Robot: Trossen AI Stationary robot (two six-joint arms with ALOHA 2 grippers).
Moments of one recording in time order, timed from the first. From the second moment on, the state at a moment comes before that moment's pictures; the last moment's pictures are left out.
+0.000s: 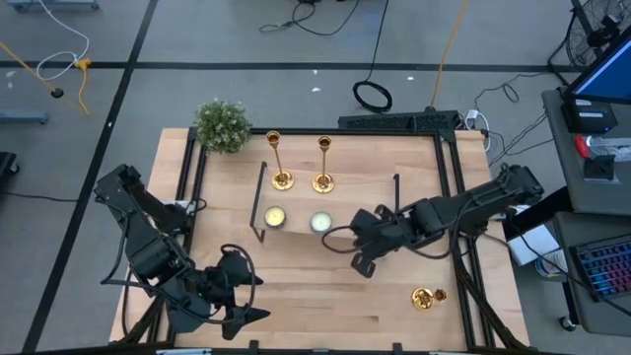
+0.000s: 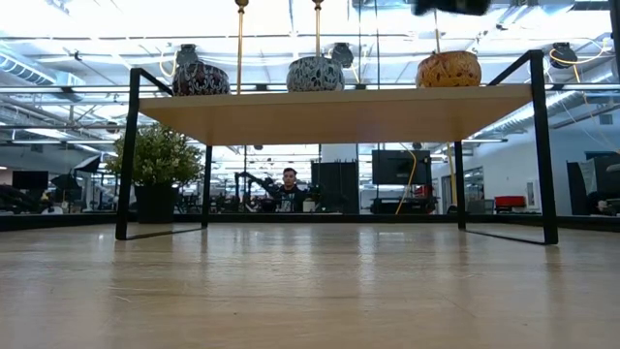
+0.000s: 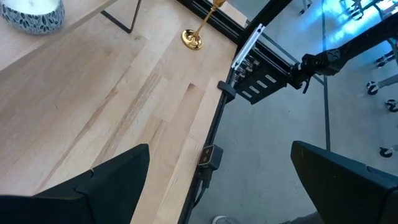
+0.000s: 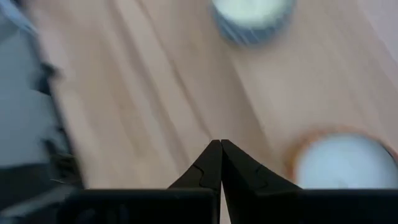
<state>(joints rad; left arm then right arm) -0.83 1.53 1.66 -0.87 -0.52 -1.16 0.37 1.55 1.49 -0.98 0.21 0.85</state>
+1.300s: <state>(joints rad) -0.93 1.53 1.58 -0.91 -0.34 -1.01 0.82 1.45 1.49 -1.04 -0.08 1.75</state>
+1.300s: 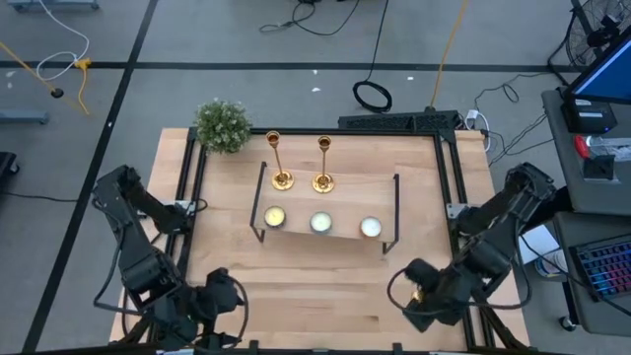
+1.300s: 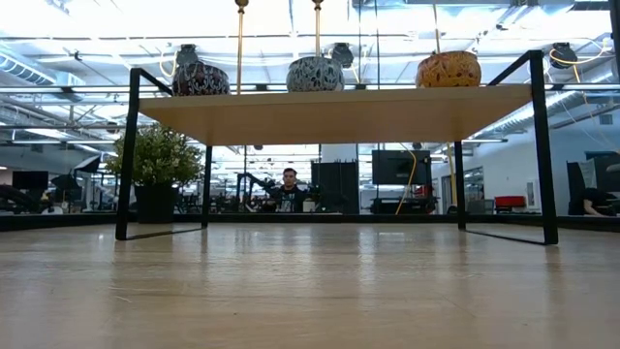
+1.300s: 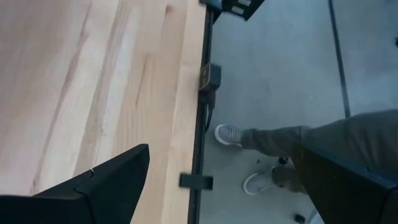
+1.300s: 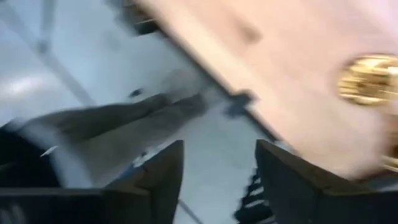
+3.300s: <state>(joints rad) -0.66 1.53 1.42 -0.65 -0.04 -1.26 0.82 1.35 1.49 -0.78 0.62 1.36</state>
